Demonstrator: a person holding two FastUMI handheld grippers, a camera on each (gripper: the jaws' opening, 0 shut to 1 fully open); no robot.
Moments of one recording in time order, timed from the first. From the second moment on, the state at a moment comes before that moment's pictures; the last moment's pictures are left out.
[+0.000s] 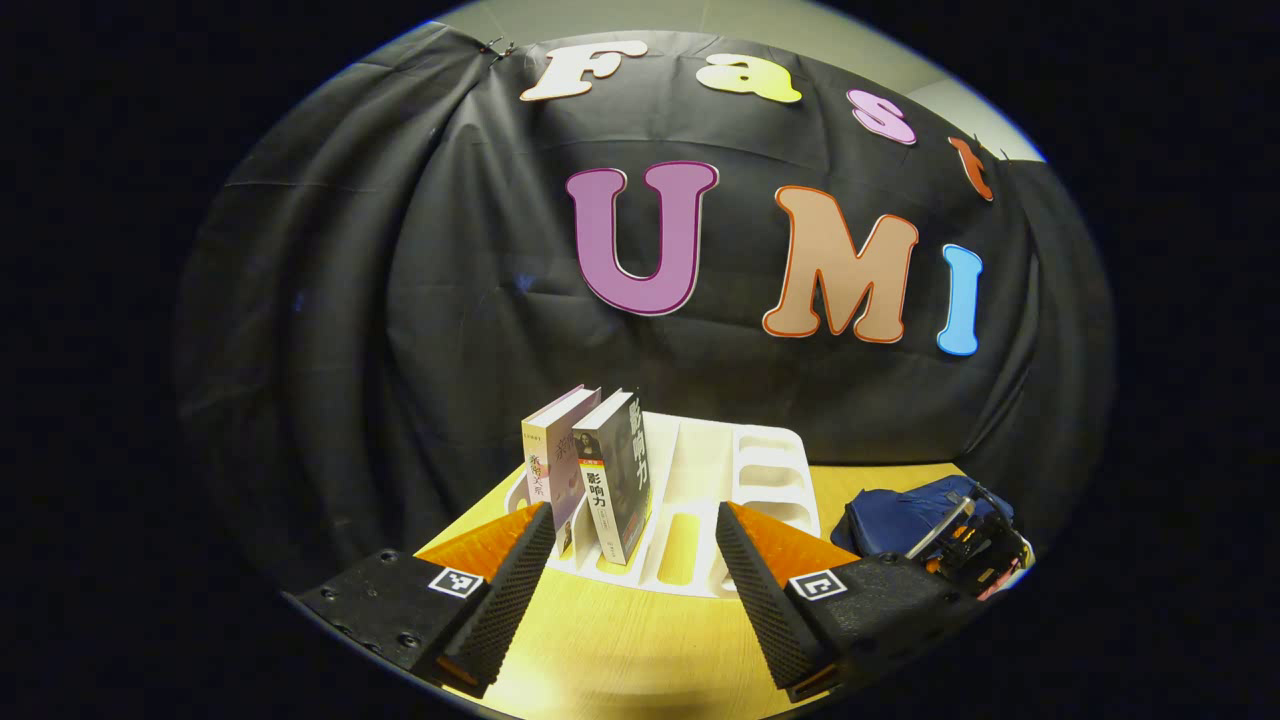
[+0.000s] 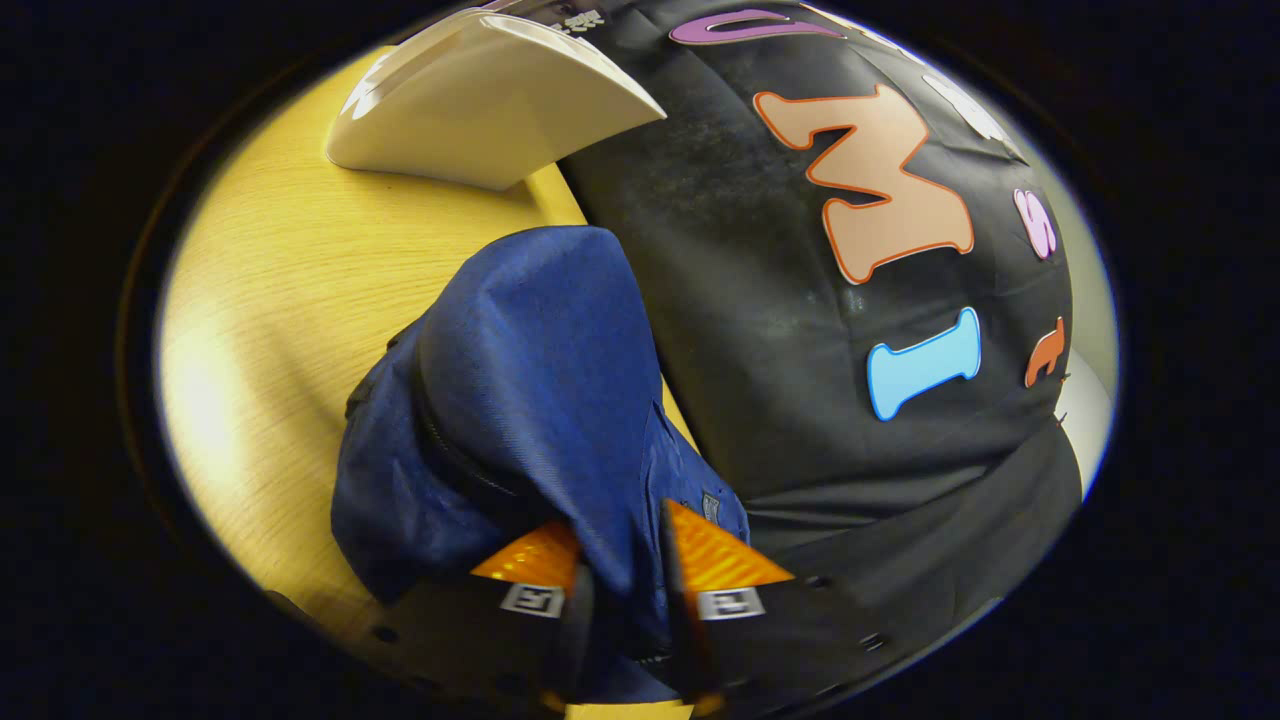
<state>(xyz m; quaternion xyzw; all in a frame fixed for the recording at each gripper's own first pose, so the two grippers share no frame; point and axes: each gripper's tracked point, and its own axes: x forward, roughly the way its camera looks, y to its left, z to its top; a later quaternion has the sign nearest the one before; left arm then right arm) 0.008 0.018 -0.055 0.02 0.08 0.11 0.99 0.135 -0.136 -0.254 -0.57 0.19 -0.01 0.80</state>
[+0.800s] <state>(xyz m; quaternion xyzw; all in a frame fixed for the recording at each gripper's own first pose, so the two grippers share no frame) 0.035 0.037 -0.045 0.05 0.10 0.11 0.99 0.141 -0.143 -0.222 -0.47 0.20 -0.01 0.86</state>
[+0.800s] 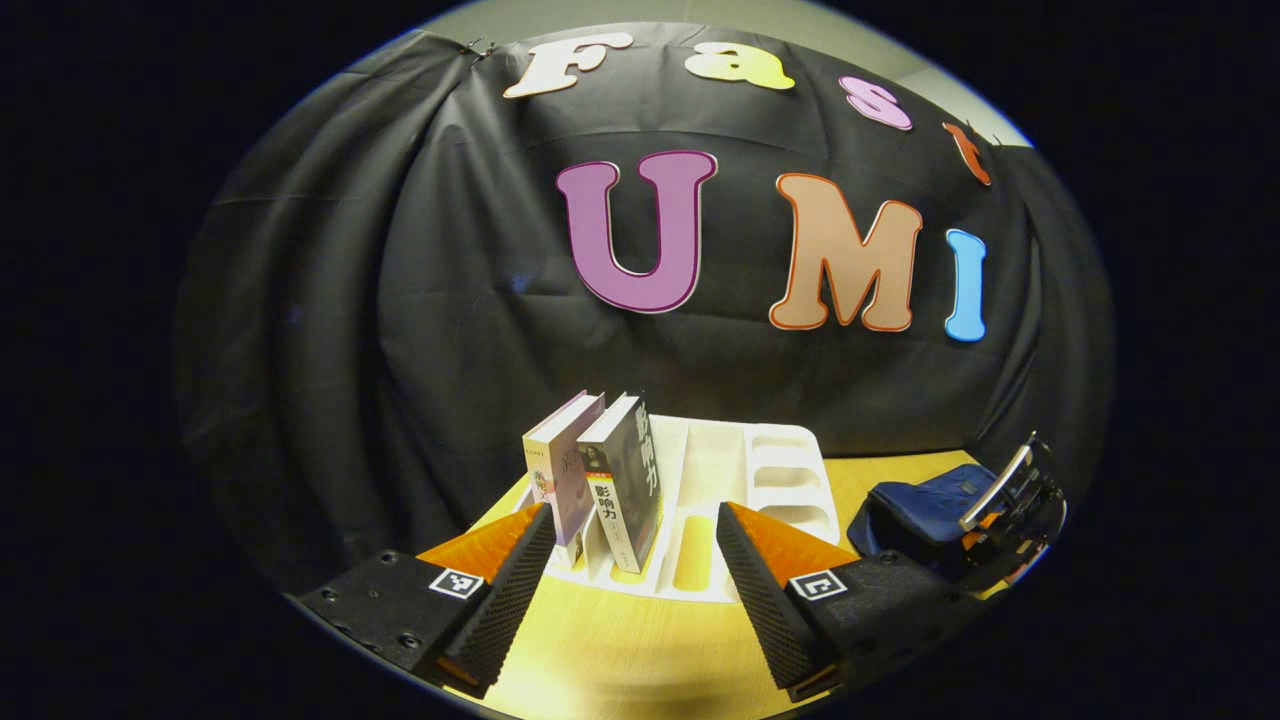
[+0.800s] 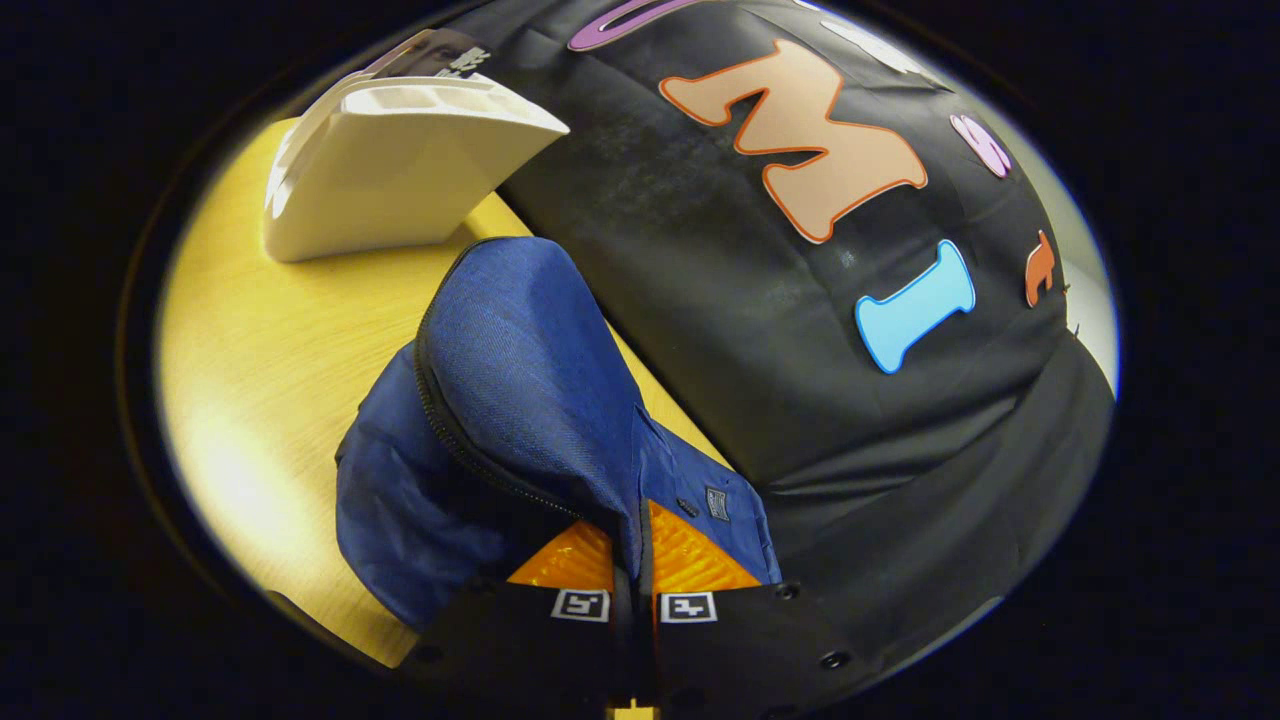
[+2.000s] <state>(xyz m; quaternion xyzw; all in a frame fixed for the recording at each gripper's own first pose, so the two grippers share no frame) 0.197 0.094 -0.069 0.08 0.37 -0.02 0.93 0.146 -0.152 -0.198 -0.43 0.19 -0.03 0.88</state>
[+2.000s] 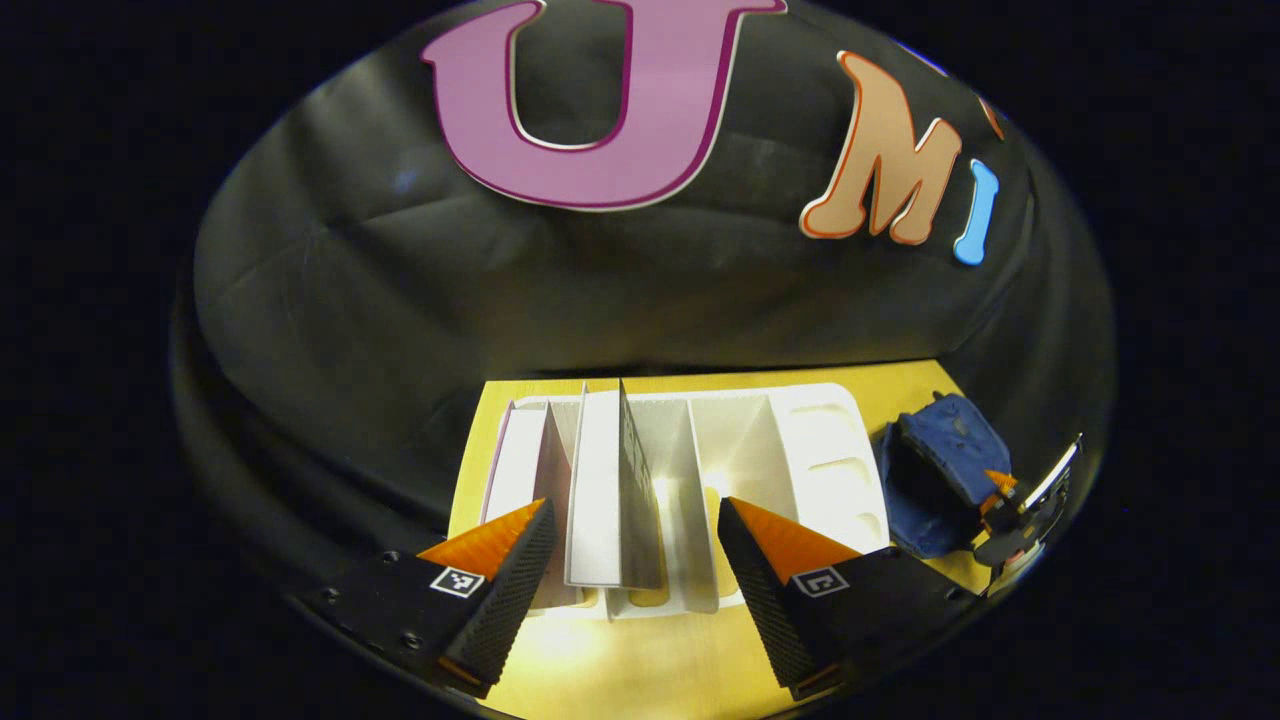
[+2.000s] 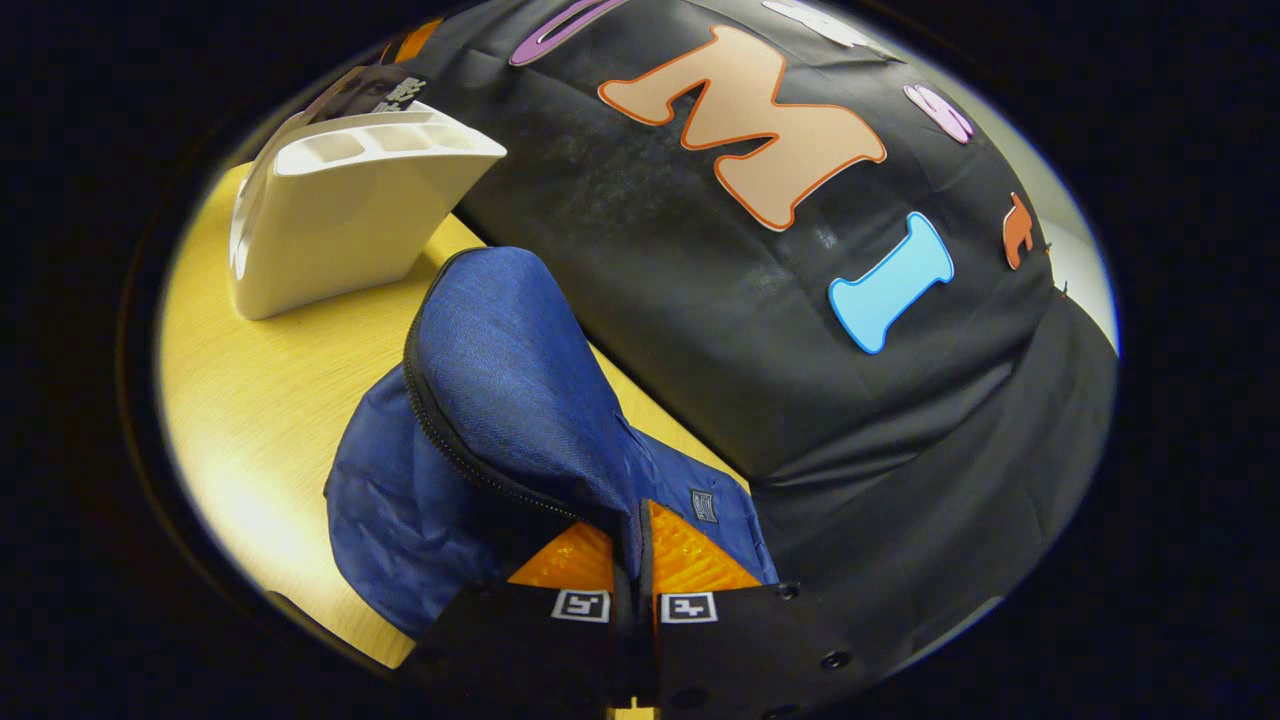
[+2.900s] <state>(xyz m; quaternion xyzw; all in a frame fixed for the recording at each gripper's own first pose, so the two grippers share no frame) 0.203 0.103 -0.140 0.11 0.57 -0.04 0.81 0.143 -0.154 -0.191 -0.43 0.19 -0.04 0.88</state>
